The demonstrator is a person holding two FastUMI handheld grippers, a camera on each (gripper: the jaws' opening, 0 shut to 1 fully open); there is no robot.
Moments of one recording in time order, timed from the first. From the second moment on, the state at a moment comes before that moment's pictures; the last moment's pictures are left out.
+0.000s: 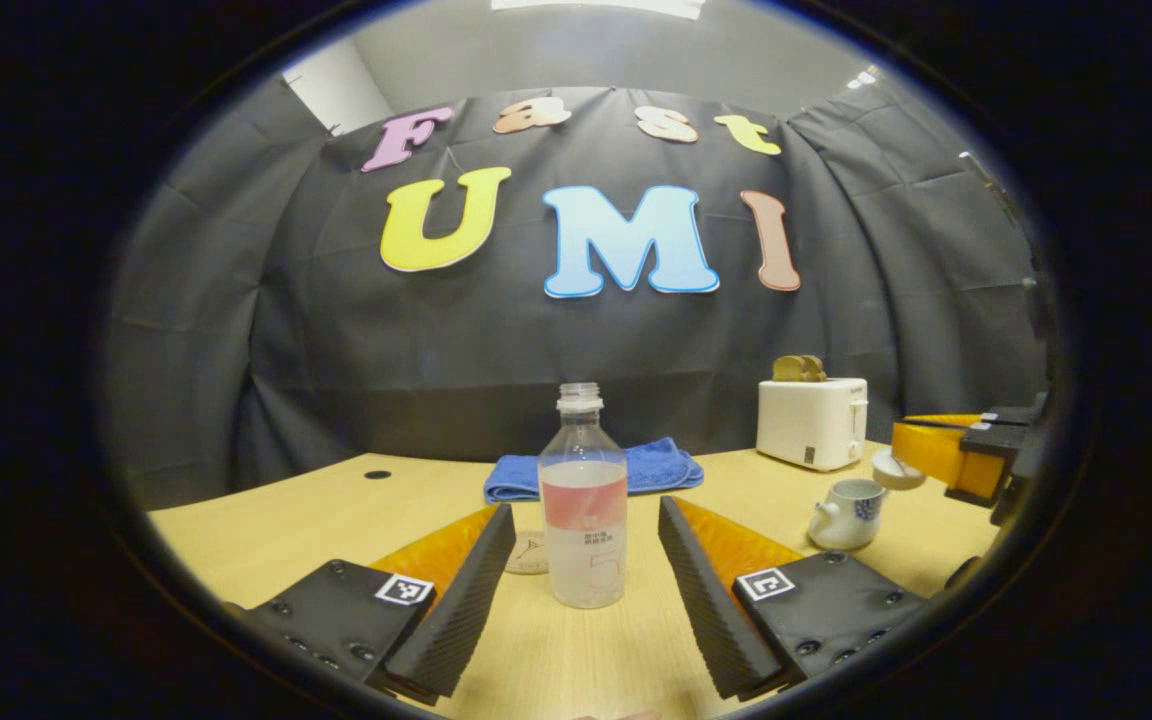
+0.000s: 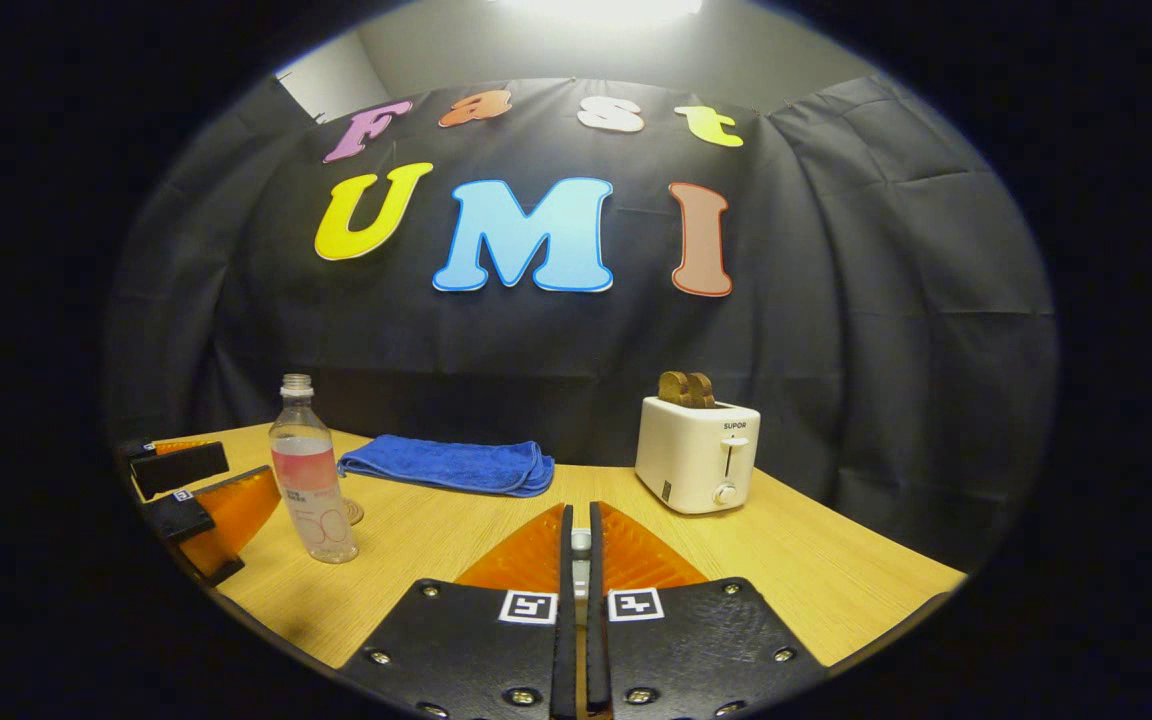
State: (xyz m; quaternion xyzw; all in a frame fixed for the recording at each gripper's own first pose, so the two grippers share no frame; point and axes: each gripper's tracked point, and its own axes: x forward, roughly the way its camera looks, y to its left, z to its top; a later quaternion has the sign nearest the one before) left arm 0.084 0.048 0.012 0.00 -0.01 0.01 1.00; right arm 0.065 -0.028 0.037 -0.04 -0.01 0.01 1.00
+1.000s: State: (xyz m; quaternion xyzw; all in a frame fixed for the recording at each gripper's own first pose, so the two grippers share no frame) left arm 0.172 0.057 -0.015 -0.01 0.03 0.01 1.00; right arm 0.039 -0.022 0.017 -0.02 0.01 0.03 1.00
